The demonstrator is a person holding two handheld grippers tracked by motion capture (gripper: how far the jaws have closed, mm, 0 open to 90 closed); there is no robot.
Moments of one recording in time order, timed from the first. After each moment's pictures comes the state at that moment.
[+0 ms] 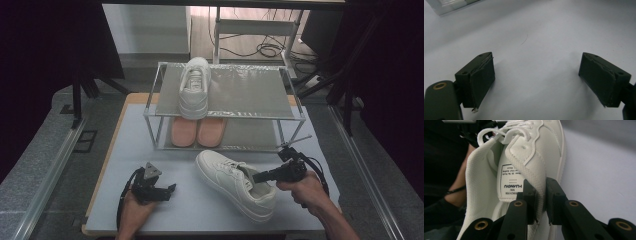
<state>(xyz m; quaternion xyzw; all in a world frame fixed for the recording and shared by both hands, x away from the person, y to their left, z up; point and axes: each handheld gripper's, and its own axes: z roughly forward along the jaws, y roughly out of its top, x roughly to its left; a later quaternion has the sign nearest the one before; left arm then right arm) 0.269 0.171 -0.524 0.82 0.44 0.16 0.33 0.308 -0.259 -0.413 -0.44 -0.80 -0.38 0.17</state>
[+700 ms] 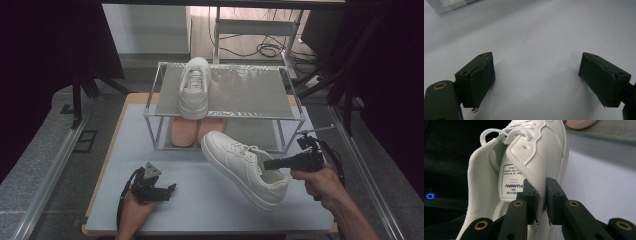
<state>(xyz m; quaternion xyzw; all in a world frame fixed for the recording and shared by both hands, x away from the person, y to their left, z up) 0.270 0.171 -0.524 0.82 0.44 0.16 0.33 0.312 -0.287 -0.372 -0.46 -0.75 -0.44 0.19</state>
